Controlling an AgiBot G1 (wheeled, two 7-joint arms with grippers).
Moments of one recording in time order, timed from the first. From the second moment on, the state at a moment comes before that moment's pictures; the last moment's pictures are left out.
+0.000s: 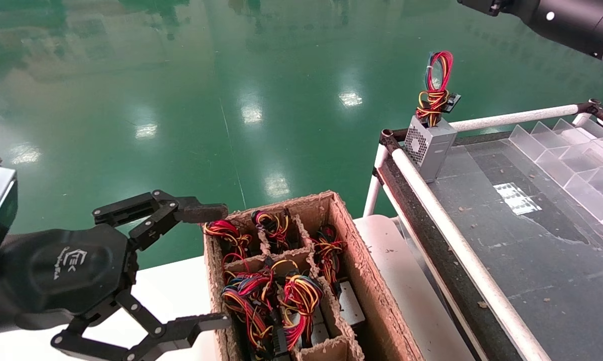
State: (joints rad) left arm -1.08 0.60 0.32 -1.28 0.71 1.48 -0.17; right arm 1.88 -1.04 -0.43 0.07 -1.03 -1.04 -0.20
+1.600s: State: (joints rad) left arm -1.08 0.60 0.32 -1.28 0.71 1.48 -0.17; right arm 1.24 -0.70 -0.31 1.04 -0.79 -1.41 0.11
